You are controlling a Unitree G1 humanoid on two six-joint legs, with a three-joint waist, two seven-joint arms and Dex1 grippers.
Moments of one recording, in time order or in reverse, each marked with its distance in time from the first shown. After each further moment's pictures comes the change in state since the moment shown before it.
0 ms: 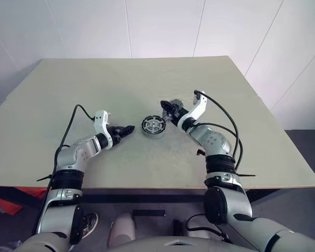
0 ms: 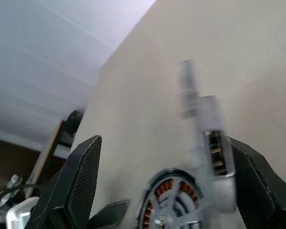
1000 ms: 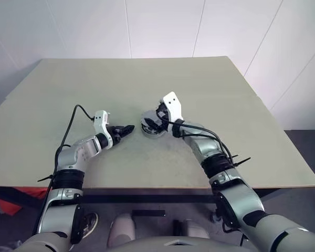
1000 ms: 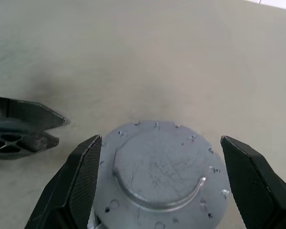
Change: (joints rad) left arm 0.002 -0.006 0.006 0.016 -0.001 -0.028 0.002; right arm -0.026 -0.175 0.558 0.210 -0.522 -0.561 0.204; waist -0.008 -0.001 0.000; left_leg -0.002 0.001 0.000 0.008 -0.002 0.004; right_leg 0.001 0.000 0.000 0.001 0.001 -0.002
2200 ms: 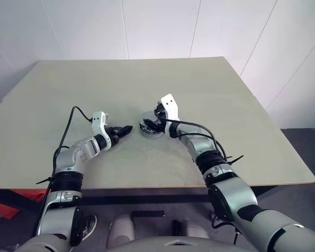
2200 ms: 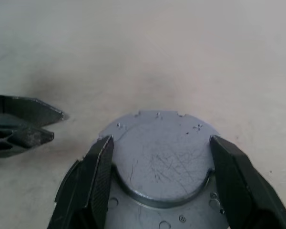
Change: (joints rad) left arm 0.018 -0.001 0.015 -0.018 -0.002 0.003 0.016; right arm -0.034 0.042 -0.064 0.140 -0.029 -0.032 0.081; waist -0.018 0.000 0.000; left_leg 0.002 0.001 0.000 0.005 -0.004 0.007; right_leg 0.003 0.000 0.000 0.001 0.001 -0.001
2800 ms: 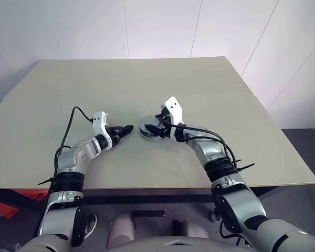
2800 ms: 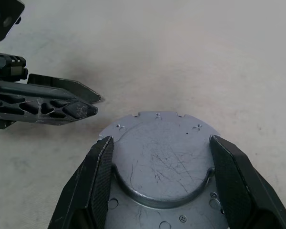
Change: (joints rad) left arm 0.004 -0.017 0.006 -0.003 0.001 -0.012 0.004; right arm 0.121 -0.052 0.013 -0.261 0.040 0.155 0.104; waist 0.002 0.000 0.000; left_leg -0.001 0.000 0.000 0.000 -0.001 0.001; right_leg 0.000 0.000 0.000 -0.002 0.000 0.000
